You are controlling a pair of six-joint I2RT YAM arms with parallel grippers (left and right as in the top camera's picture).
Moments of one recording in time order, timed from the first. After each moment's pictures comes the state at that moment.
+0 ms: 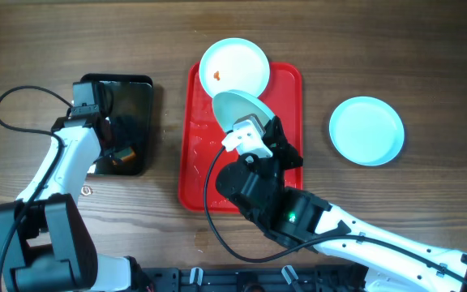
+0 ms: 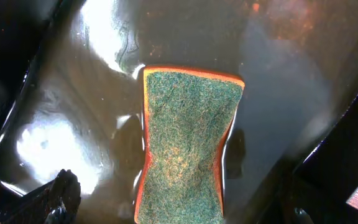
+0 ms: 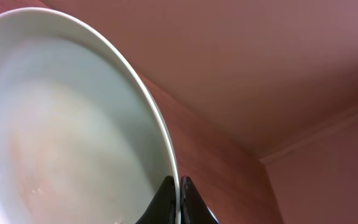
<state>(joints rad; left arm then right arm) 0.13 1.62 0.96 -0.62 -0.11 -0.36 1.08 1.32 0.87 -0.19 1.20 -0.15</state>
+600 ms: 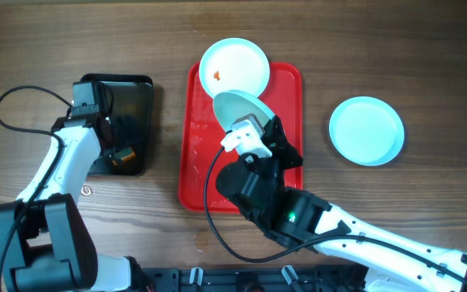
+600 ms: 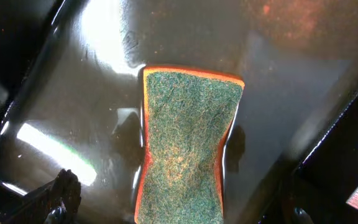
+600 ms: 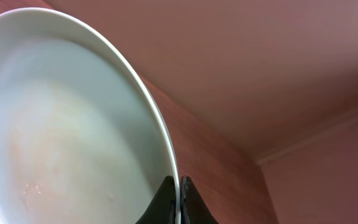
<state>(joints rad) 0.13 1.62 0.96 -0.62 -0.11 -0.36 1.08 1.32 0.87 -0.18 1.20 -0.18</state>
